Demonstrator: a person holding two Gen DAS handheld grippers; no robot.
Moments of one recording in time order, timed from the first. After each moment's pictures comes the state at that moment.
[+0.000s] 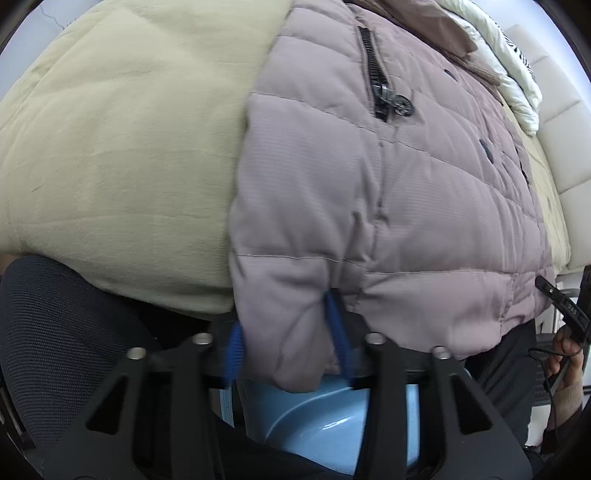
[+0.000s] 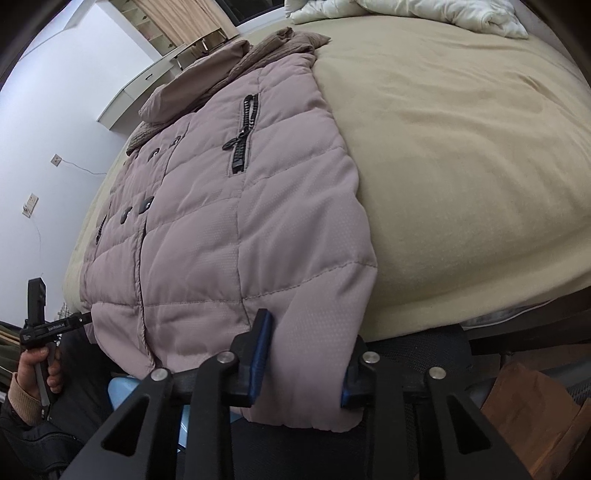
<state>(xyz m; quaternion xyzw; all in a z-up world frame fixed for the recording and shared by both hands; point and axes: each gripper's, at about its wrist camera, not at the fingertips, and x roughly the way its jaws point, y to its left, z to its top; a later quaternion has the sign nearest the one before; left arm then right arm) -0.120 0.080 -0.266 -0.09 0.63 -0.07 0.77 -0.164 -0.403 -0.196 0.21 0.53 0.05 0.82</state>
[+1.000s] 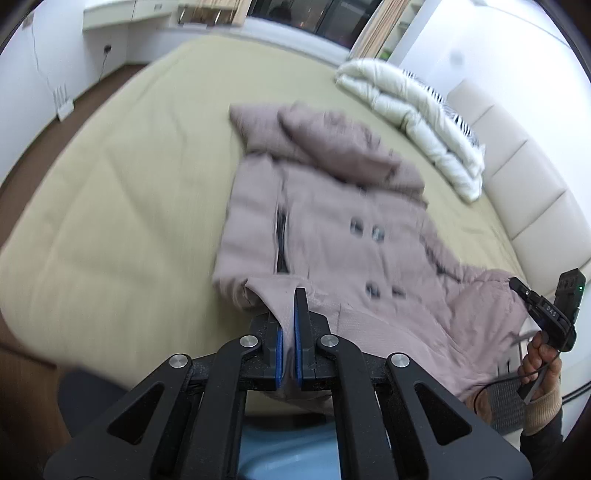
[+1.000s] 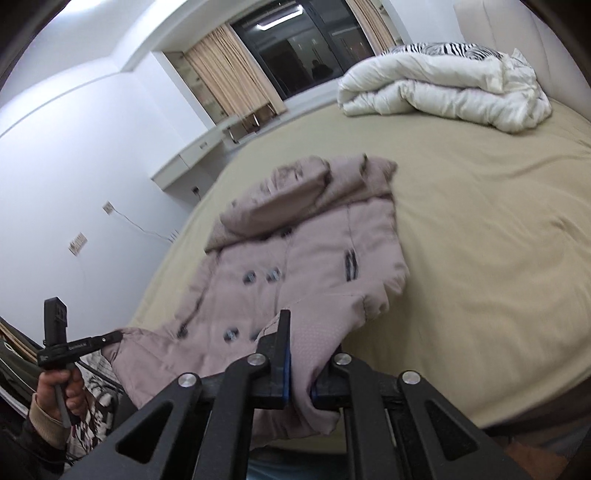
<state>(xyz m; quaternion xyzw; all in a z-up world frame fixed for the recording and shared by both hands) -0.067 0.077 -0.077 -0.12 0.47 -0.11 0.87 -0.114 -0.392 -0.050 0.23 0.36 0.10 0.90</state>
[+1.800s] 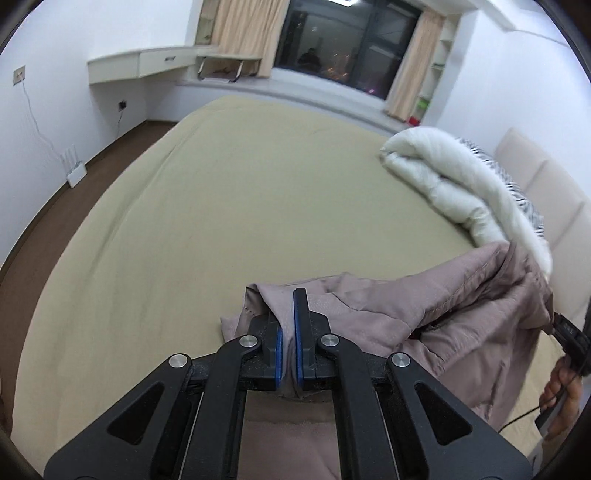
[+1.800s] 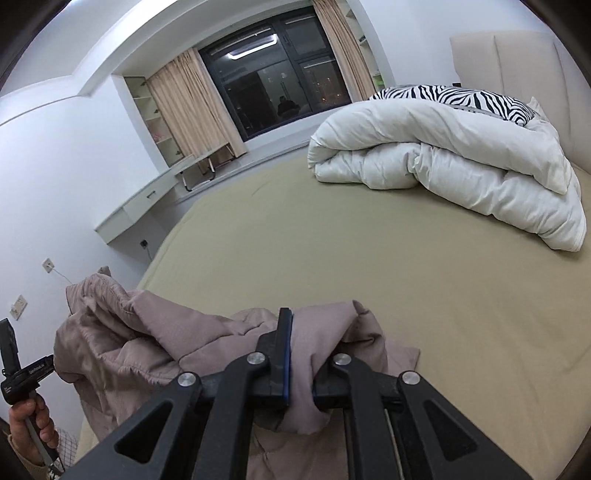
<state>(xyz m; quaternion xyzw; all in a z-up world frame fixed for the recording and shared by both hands) 0.367 0.060 -0.045 -0.10 0.41 -0.02 0.90 0.280 -0.448 -0.033 0.20 0.33 -0.02 0.92</state>
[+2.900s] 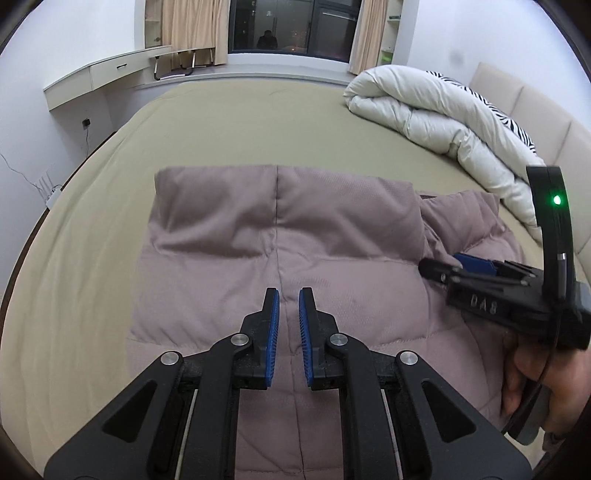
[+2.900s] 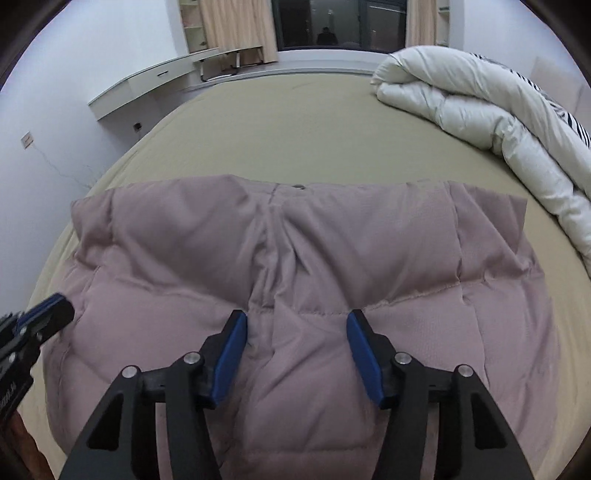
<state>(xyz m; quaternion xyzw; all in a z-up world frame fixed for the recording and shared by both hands) 0.314 -0.055 -0.145 0.00 0.42 -0.07 0.90 0.347 -0.275 -0.134 0.06 0.47 0.01 0.88</state>
